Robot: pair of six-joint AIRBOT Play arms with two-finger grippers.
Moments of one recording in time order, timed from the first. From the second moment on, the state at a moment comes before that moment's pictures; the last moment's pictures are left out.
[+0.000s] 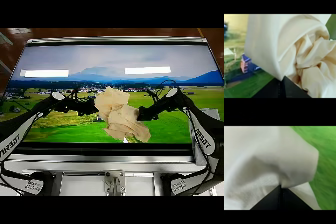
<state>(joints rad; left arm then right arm) -0.23 -1.64 1.08 0.54 -0.87 -1.35 0.03 -1.70 1.15 -0.87 1.30 1.21</state>
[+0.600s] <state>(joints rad) -0.15 -1.21 1.47 0.67 -0.84 -1.32 0.00 -1.22 1.53 -1.00 1.33 1.13</state>
